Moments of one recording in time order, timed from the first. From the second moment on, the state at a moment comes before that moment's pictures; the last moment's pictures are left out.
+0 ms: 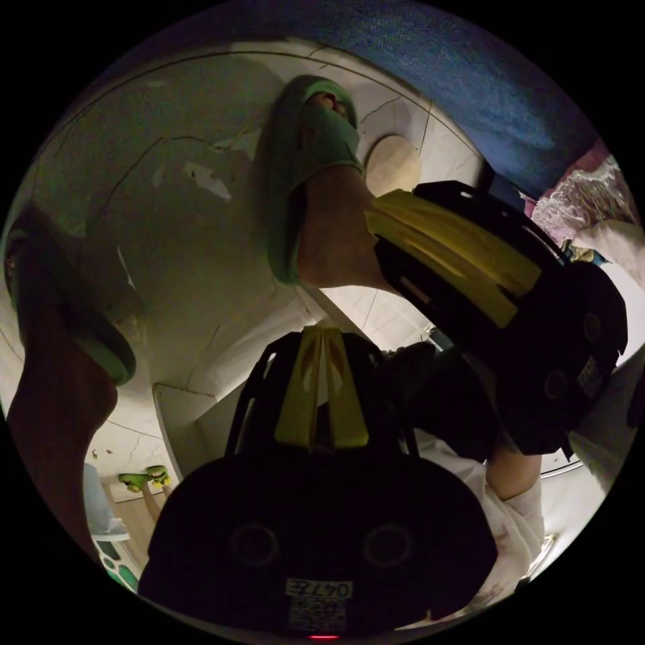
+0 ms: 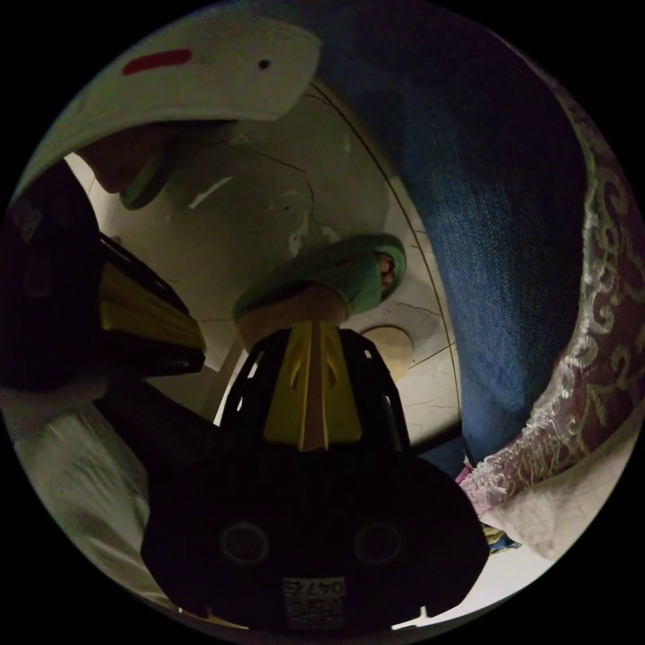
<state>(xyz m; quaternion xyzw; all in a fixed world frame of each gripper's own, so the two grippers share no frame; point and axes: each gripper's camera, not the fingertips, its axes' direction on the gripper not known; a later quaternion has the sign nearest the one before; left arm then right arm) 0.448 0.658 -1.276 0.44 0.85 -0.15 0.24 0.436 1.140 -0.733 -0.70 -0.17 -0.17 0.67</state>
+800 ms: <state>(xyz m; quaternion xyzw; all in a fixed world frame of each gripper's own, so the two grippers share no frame) 0.443 0.731 -1.346 0.46 0.82 -0.17 0.28 0.439 1.170 -0.747 -0.71 -0.17 -0.16 0.66</state>
